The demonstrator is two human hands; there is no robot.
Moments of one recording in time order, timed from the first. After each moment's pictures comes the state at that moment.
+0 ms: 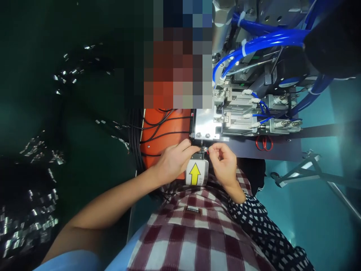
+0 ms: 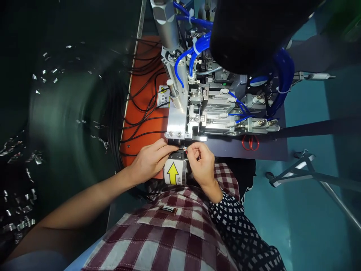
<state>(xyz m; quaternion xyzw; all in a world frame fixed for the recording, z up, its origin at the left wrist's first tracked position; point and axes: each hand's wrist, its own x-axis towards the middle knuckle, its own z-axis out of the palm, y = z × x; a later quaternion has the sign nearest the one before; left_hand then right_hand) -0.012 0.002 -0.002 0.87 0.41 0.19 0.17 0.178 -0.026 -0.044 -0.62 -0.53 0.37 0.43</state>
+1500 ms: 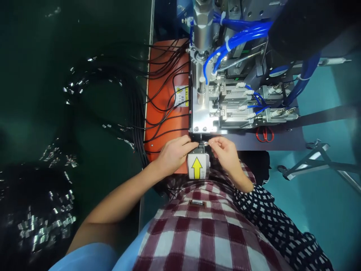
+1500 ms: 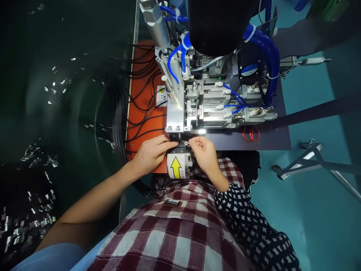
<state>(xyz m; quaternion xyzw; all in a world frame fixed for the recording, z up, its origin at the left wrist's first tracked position) -0.021 0.010 -0.005 0.90 0.37 0.19 0.16 0.183 -0.018 -0.038 -0.63 -0.41 0.53 0.39</state>
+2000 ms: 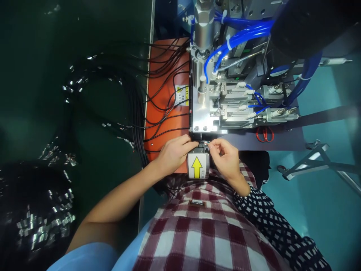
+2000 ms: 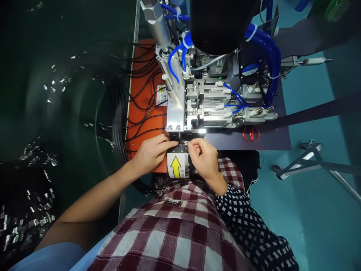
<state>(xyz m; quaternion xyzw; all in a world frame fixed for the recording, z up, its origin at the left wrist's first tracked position) -0.021 0.009 -0.005 0.90 0.38 0.18 0.16 0.181 -0.030 -0.034 -0.62 -0.58 0.33 0.41</state>
